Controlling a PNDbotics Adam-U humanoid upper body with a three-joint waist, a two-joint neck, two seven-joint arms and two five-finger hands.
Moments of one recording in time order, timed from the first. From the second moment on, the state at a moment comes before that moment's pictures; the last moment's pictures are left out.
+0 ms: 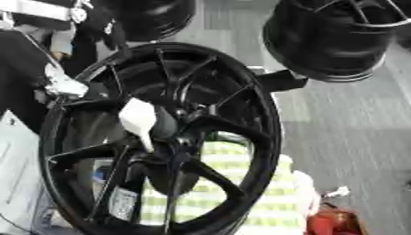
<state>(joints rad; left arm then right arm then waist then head) -0.95 0.92 -0.47 -1.78 -0.14 0.00 -0.91 -0.21 -0.96 -0.13 -1.70 0.22 0.33 0.01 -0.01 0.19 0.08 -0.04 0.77</state>
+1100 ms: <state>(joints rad) -0.98 0.89 -0.59 -1.71 -0.21 0.01 -0.91 -0.21 -0.95 -0.13 -1.70 0.22 0.33 0.01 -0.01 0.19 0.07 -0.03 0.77</state>
